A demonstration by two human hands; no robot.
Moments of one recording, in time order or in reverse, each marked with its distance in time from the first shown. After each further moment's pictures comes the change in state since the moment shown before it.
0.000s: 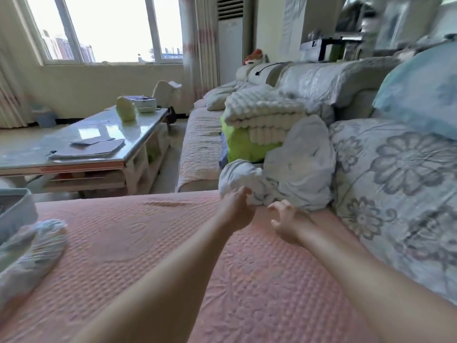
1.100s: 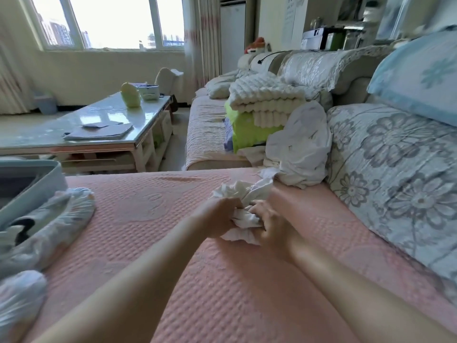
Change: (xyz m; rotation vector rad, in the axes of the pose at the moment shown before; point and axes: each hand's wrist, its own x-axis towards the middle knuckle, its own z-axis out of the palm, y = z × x) left_hand -0.121 -0.042 -0.034 0.292 -0.140 0.286; right_hand -0.124 -0.050 0.048 0.428 0.148 -0.376
